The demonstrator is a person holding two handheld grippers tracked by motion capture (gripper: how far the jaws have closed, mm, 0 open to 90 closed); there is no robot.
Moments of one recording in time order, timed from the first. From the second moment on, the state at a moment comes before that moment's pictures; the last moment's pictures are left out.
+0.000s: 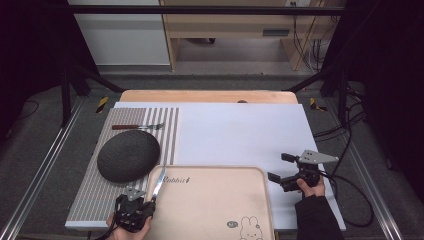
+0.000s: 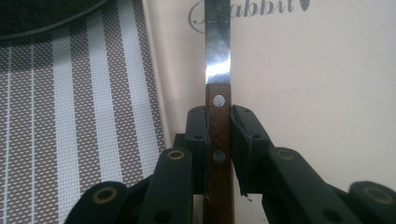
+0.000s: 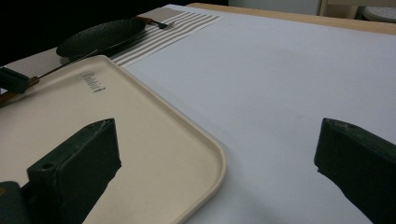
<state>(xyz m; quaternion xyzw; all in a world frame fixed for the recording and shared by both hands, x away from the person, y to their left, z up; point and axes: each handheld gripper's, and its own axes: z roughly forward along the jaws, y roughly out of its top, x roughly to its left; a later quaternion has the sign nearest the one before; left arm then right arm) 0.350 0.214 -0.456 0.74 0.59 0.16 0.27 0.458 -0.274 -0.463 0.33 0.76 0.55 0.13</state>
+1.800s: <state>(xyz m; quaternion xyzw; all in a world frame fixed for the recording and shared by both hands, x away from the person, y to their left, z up) 0.386 0.243 -0.425 0.78 0.47 0.17 0.37 0.458 -0.274 -0.462 0.33 0.76 0.55 0.13</state>
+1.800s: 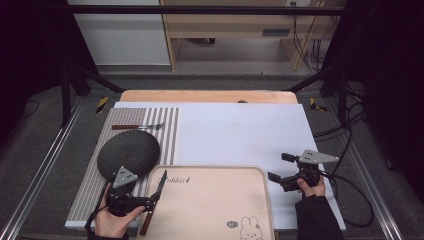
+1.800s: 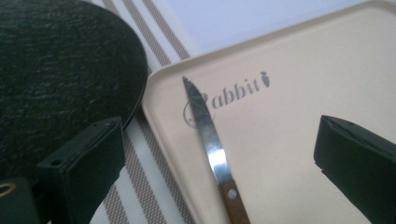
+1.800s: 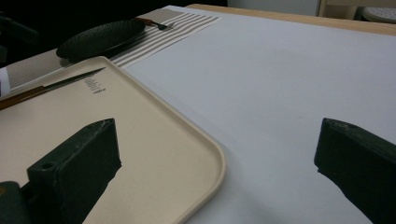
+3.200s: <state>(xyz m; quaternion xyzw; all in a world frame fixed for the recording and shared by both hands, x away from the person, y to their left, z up) 0.455 0.314 -0.391 0.87 0.31 0.22 0.33 0.458 -0.276 -0.462 0.34 0.75 0.55 0.13</state>
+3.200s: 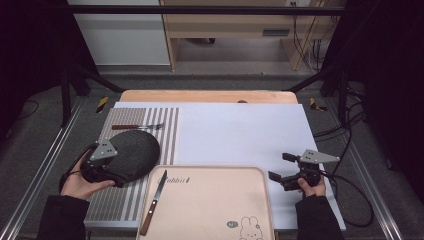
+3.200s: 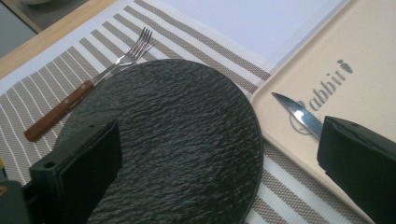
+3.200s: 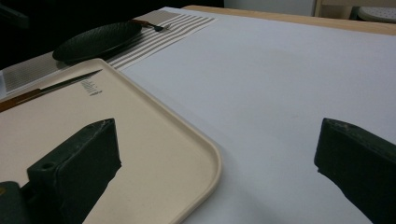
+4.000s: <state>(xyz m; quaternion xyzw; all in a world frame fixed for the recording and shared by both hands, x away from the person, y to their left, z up) 0.495 0.314 -0.381 0.91 0.23 0.26 0.24 0.459 -0.277 -0.464 0.34 0.75 0.55 0.13</state>
